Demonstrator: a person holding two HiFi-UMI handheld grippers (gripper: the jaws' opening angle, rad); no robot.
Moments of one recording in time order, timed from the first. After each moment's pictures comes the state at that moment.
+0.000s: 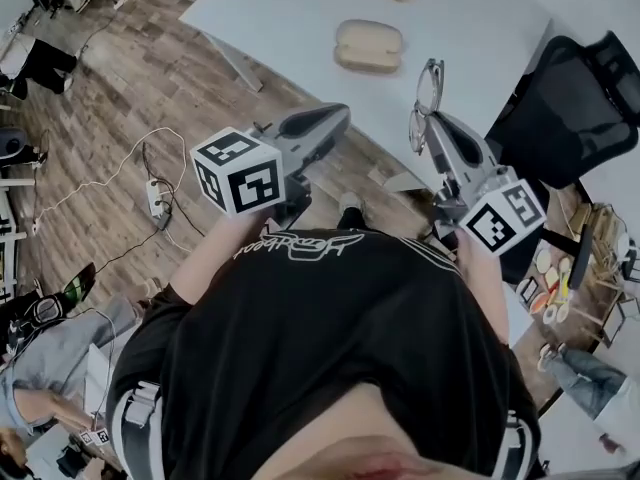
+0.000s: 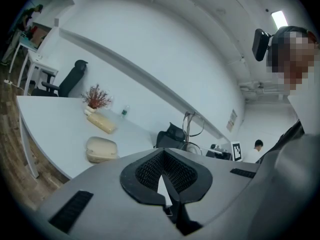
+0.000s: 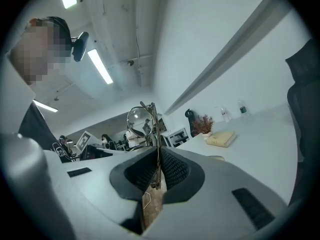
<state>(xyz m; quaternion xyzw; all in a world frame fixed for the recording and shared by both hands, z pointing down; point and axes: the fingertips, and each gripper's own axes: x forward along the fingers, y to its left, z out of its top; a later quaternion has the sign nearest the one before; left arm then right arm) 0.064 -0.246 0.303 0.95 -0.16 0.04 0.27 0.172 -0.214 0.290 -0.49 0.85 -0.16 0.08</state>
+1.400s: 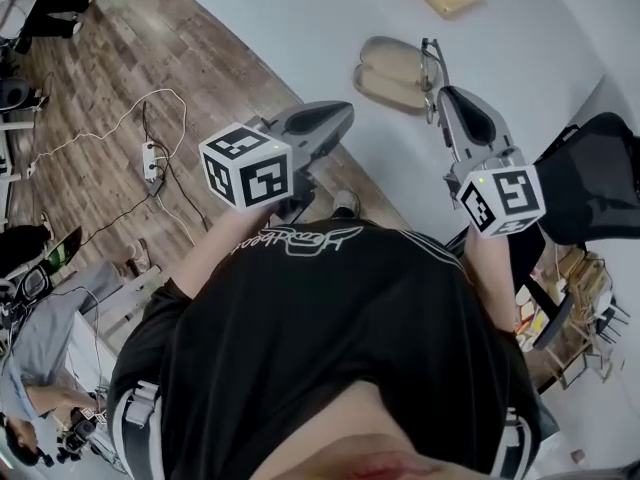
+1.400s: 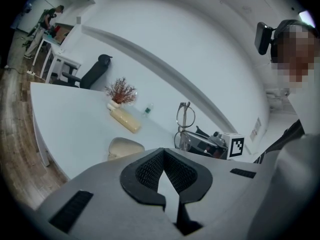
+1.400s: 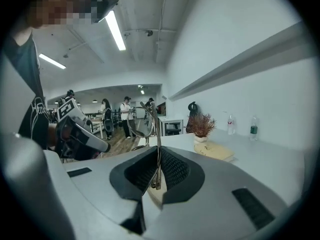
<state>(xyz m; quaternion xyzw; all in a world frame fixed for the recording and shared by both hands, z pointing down) 0.078 -0.386 0.380 0.91 -0.25 0.06 0.33 0.201 -0.408 0.350 -0.48 0.87 -0.06 -0.10</state>
